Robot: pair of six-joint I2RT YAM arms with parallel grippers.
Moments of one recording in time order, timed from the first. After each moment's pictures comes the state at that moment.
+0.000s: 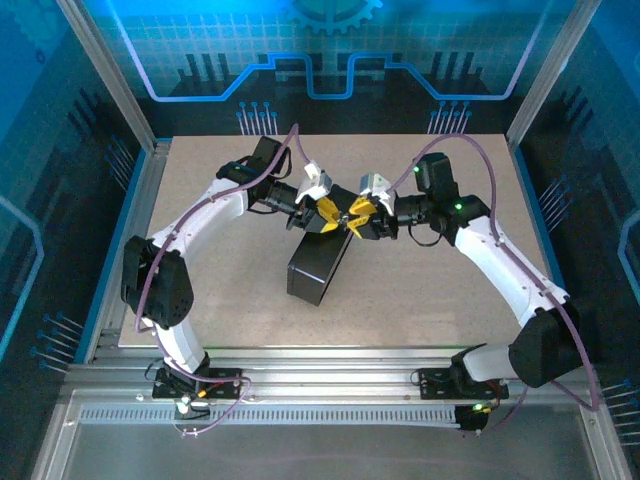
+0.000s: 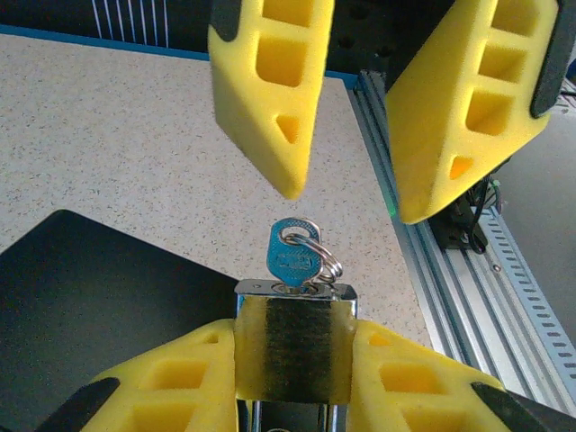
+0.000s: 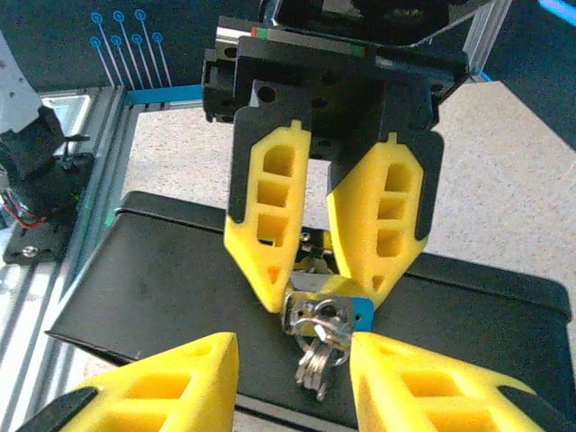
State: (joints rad) left arm -0.38 1.76 1.55 -0.79 1.09 0.75; right arm 0.36 1.37 1.21 -0.52 -0.88 -0.61
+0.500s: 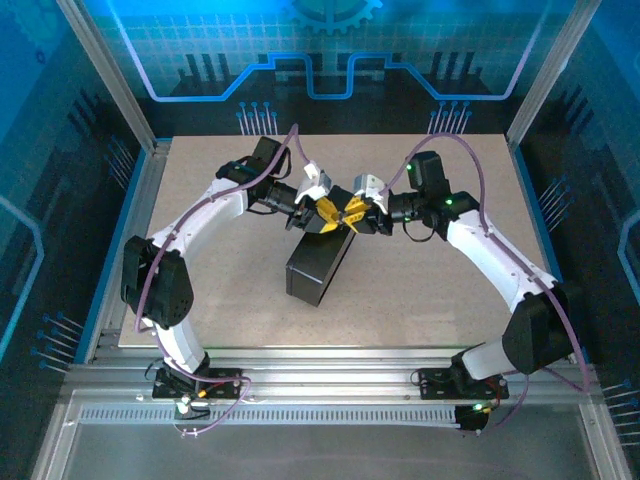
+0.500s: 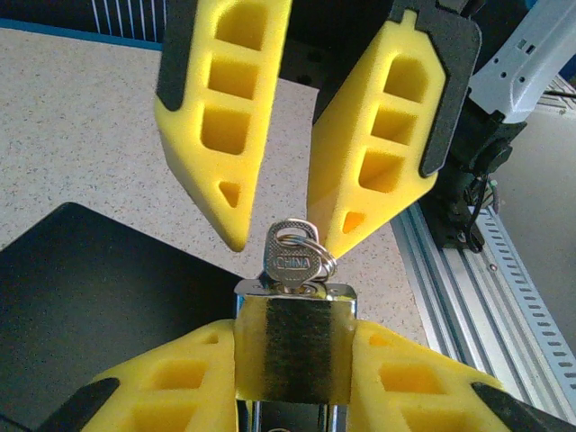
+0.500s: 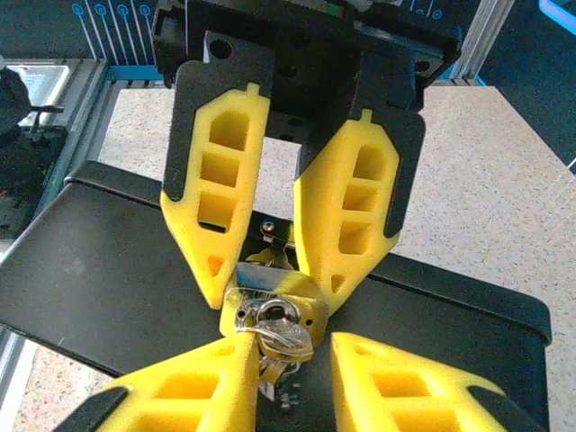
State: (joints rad) left arm -0.38 1.76 1.55 -0.80 1.09 0.75; right arm 0.36 1.44 1.22 -0.49 -0.87 -0.69
